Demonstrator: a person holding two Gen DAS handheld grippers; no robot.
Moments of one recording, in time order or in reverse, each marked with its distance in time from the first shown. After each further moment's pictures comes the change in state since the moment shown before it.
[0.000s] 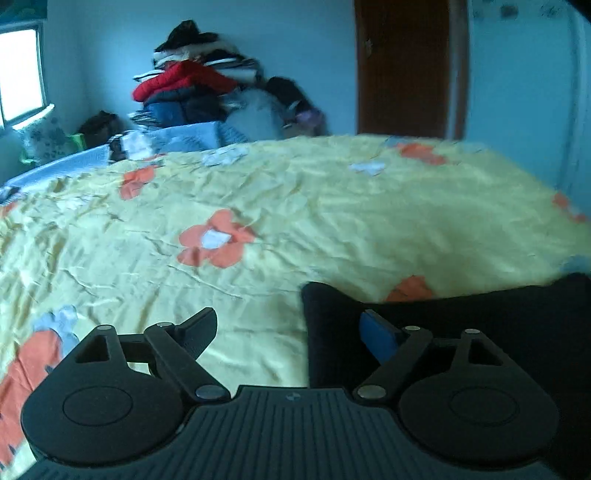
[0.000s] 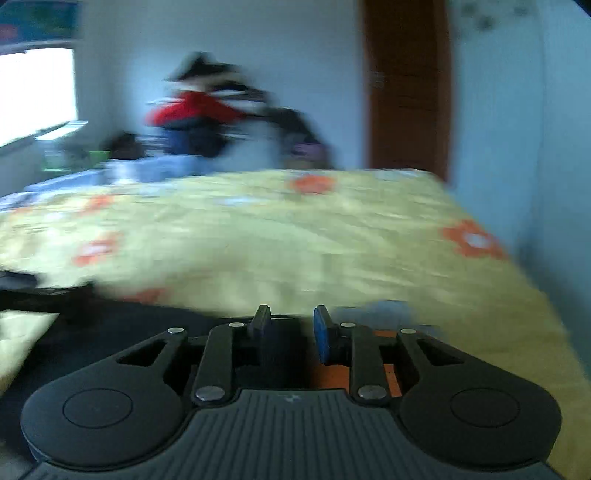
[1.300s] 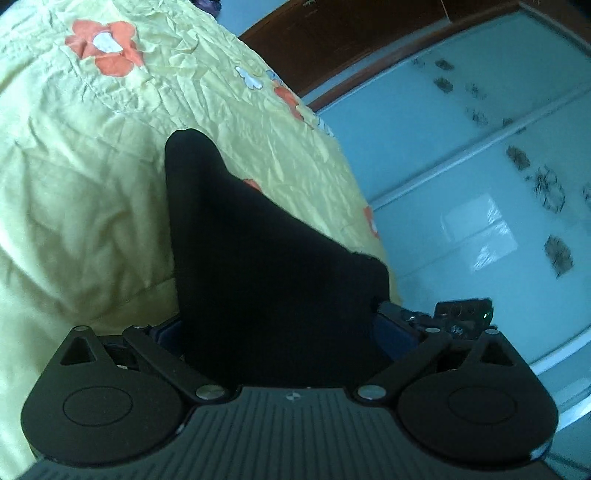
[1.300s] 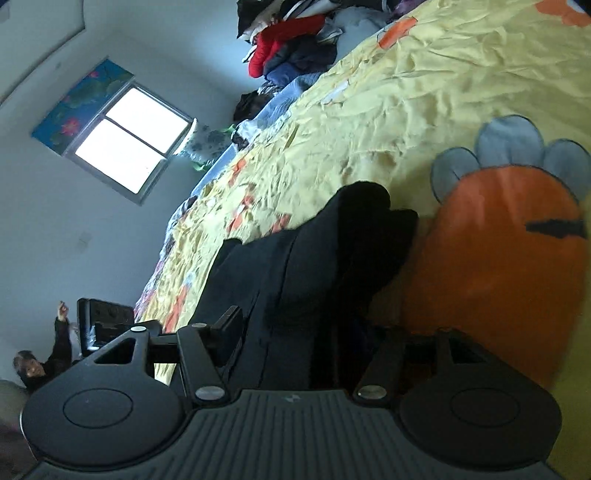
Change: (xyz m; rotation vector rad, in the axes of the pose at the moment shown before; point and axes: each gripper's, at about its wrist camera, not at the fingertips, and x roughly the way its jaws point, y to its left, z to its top) left arm 0.036 0.061 -0.043 -0.517 0.289 -0.841; right arm 0.068 -0.083 -0.026 0.462 0.336 0.656
